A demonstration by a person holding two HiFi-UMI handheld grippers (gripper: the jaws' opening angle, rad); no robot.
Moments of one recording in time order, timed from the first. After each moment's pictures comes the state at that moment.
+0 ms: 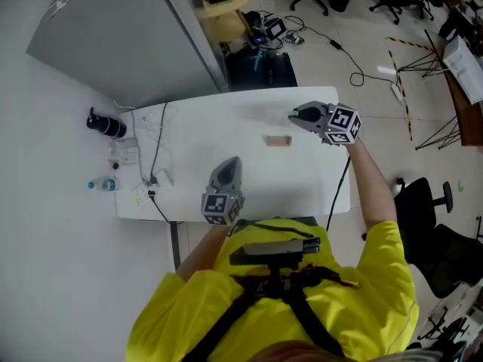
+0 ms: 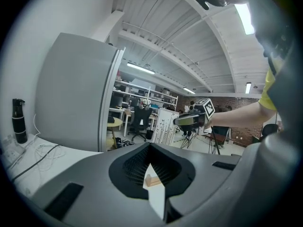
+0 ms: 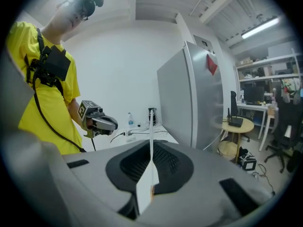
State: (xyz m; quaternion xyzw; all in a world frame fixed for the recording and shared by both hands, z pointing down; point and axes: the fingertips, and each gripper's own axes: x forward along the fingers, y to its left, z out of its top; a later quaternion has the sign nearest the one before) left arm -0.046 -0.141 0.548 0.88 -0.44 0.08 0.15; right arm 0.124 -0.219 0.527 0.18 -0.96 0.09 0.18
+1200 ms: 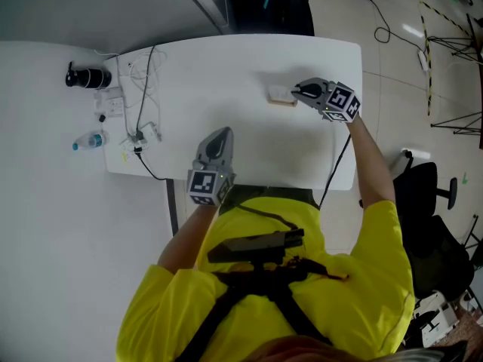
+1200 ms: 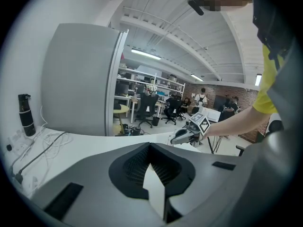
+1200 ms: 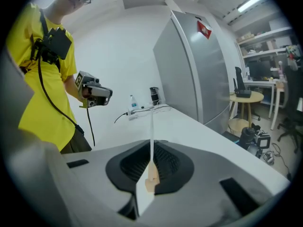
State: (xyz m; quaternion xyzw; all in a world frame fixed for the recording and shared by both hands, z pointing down) left arm -0.045 -0.144 0.600 0.85 -0.46 0.16 0.19; right arm 0.131 -0.223 0.708 0.12 -0.96 0.15 0.22
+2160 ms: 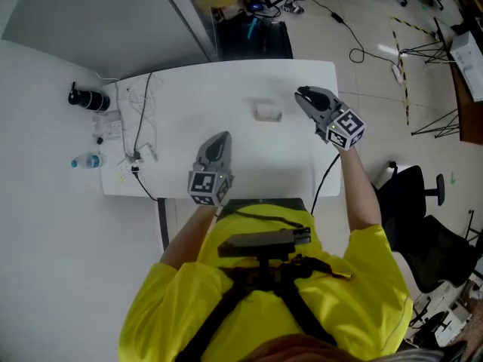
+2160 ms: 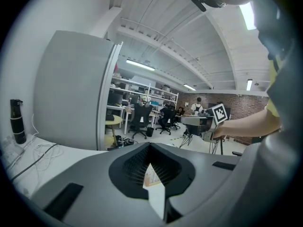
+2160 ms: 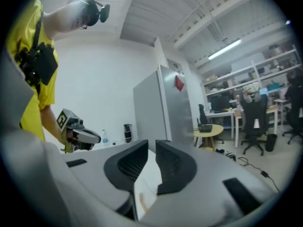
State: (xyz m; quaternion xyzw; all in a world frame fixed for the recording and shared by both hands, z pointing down) left arm -0.029 -0.148 0.560 0.88 -0.44 0.10 0.16; right arm 0.173 -0.219 0.534 0.35 -0.93 0.10 0.06
